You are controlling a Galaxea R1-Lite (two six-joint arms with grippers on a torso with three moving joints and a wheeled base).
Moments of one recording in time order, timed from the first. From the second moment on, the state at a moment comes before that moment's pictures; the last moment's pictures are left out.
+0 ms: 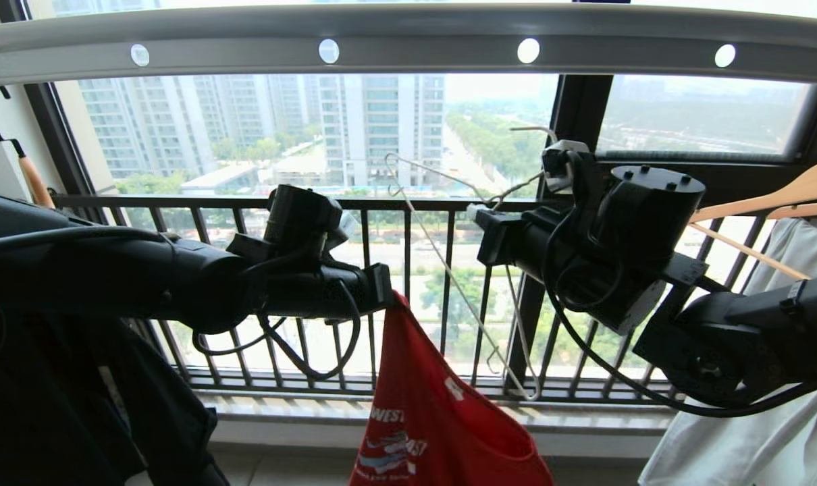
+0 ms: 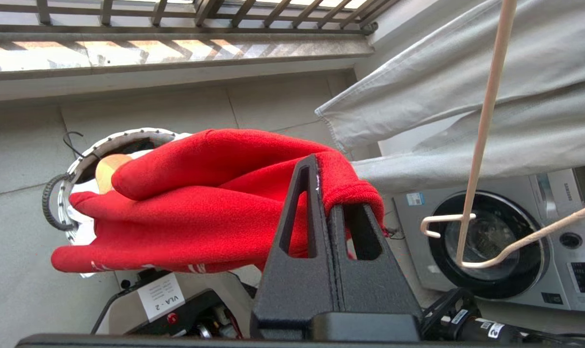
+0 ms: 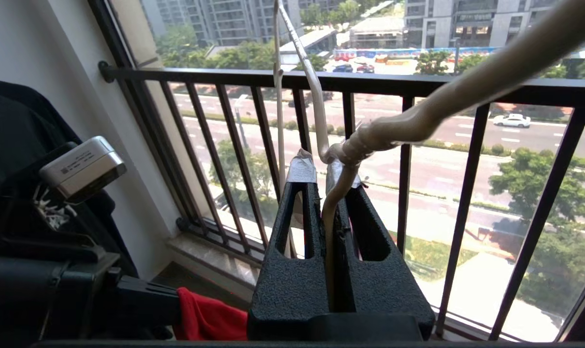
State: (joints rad) left arm -0.53 1.89 -1.25 -0.13 -0.31 -0.56; right arm 0.58 1.84 -1.01 -0.93 -0.09 0.18
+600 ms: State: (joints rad) left arm -0.61 1.83 -1.20 -0.13 -0.31 -0.55; right arm 0.56 1.86 -1.00 -0.92 -0.11 0.12
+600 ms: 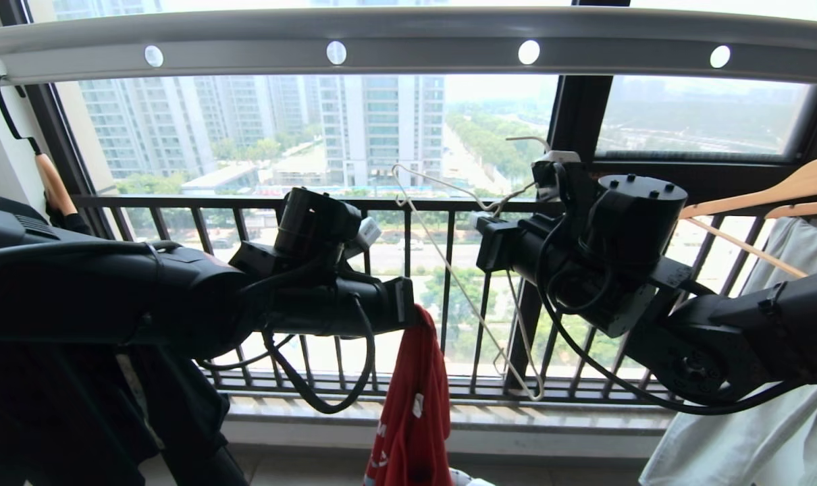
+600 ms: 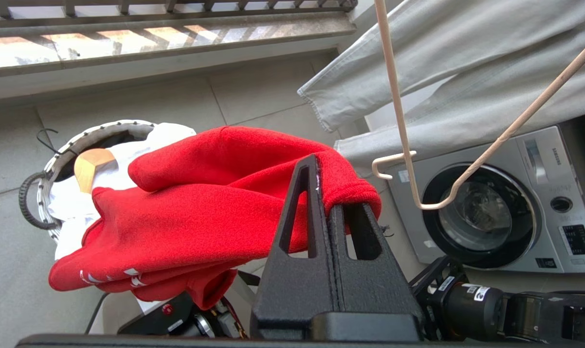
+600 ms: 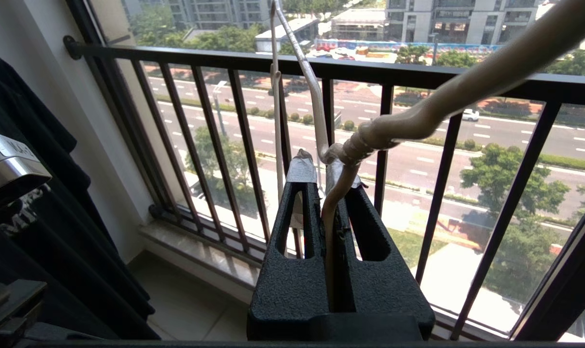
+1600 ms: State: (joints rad) left arm -0.61 1.97 -1.23 -0.15 -0.08 -0.42; right arm 0.39 1.92 -0.92 -0.94 -0.09 -0.26
